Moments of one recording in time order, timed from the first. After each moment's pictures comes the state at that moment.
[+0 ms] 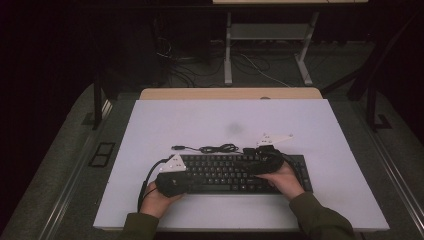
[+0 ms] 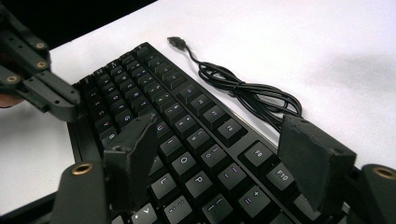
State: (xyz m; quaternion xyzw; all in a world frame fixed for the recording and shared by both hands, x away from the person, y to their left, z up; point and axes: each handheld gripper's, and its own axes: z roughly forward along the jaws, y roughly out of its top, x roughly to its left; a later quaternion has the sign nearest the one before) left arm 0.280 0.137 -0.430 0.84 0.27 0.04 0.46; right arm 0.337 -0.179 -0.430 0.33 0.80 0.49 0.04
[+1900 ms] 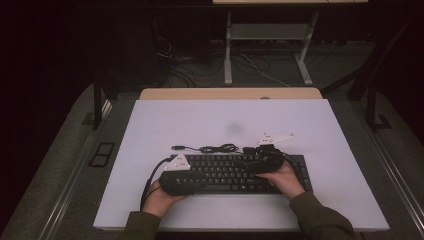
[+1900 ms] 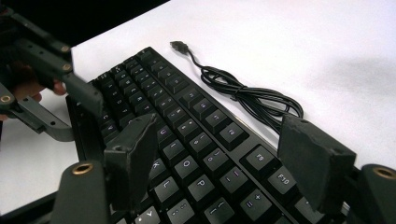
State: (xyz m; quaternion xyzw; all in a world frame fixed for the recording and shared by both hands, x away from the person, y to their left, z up) left arm 0.284 0.129 -0.429 0.84 0.27 0.04 0.46; right arm 0.338 -0.180 -0.429 0.33 0.80 0.50 0.04
